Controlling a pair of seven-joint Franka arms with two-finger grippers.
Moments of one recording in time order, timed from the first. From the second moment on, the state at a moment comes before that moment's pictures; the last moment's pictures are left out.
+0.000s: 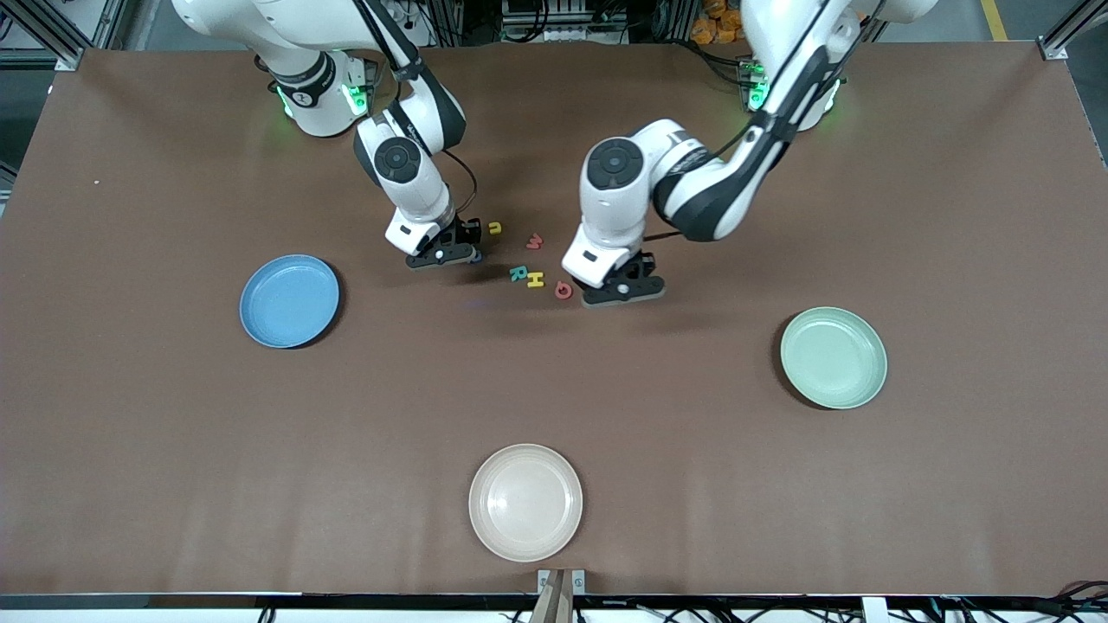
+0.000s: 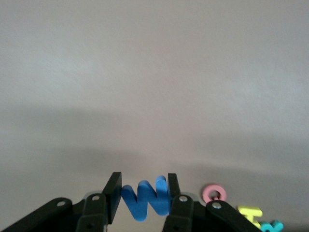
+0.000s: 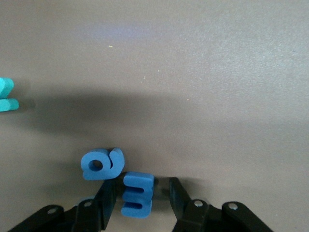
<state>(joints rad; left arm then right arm) -0.51 0.45 -0.24 -1.80 0.25 2.24 -1.02 0.72 0.32 0.00 -2.45 0.21 2.75 0.34</state>
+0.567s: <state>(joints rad) -0.25 0.33 -0.24 -1.80 0.21 2.13 -0.67 0.72 0.31 0.00 -2.44 0.21 2.75 0.34</state>
